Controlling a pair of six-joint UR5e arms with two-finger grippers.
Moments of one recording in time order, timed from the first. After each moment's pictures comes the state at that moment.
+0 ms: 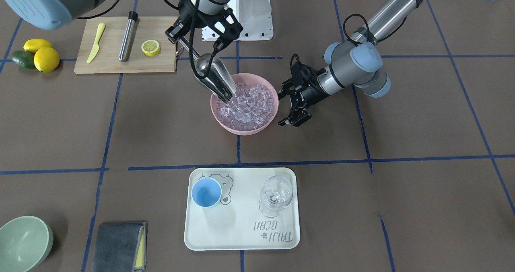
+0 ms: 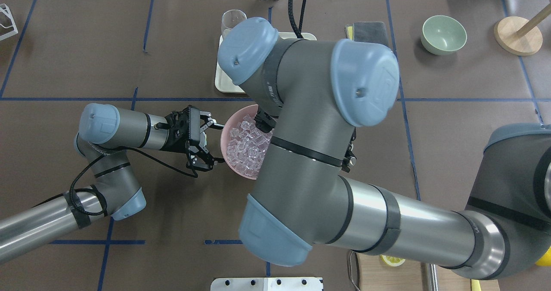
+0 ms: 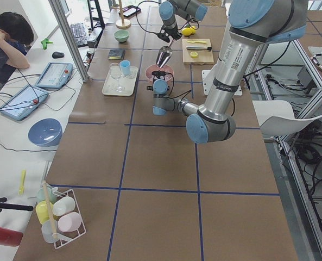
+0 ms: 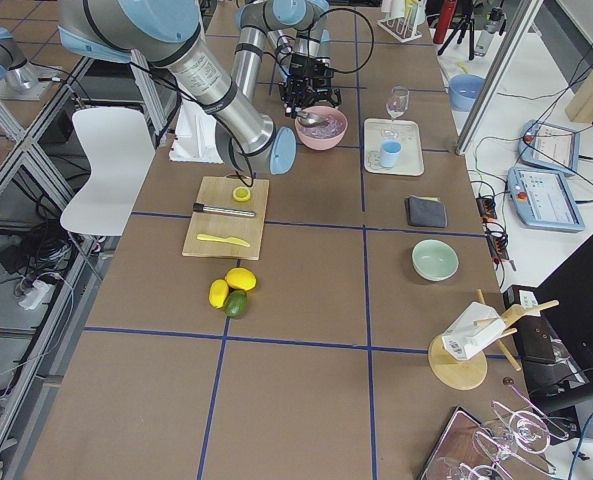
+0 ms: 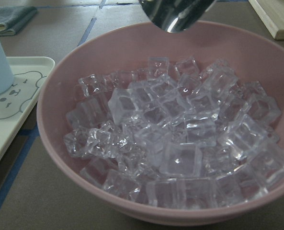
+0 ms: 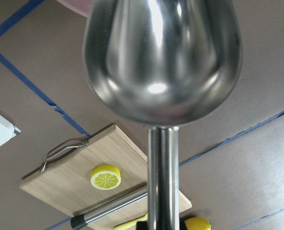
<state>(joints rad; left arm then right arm) -0.58 -2.05 -1.29 -2.94 -2.02 0.00 0.50 -0.51 1.76 -2.78 1.85 0.01</state>
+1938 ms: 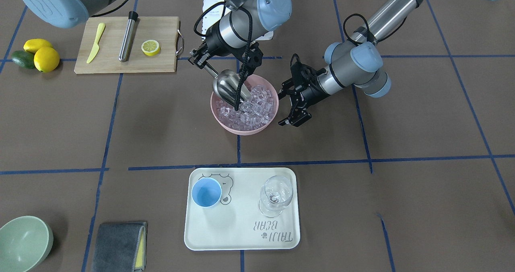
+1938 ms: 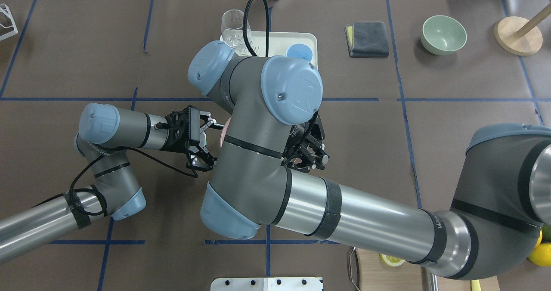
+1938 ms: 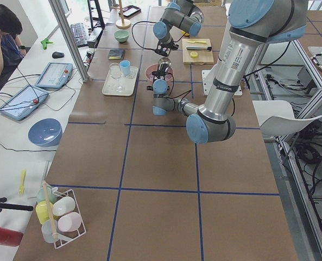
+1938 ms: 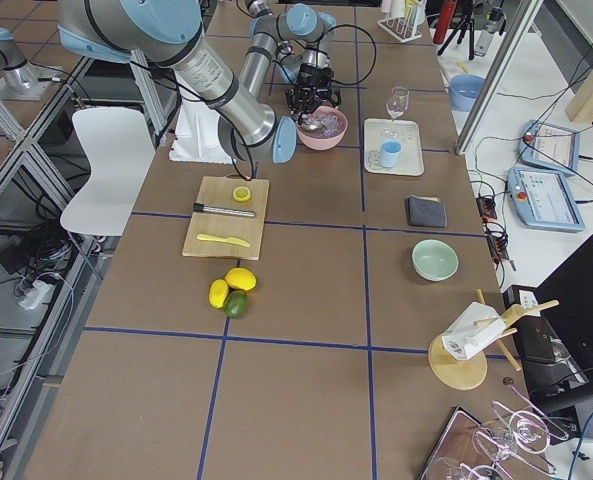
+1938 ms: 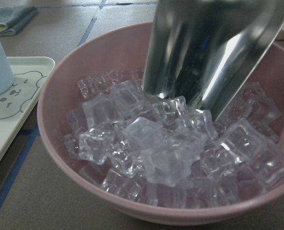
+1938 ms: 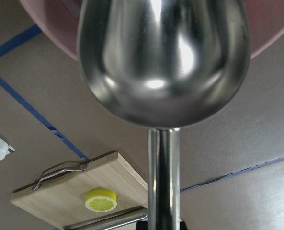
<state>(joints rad) -0.58 -2.05 -1.29 -2.94 -2.02 0.00 0.47 -0.47 1.52 -2.62 1.83 -0.08</state>
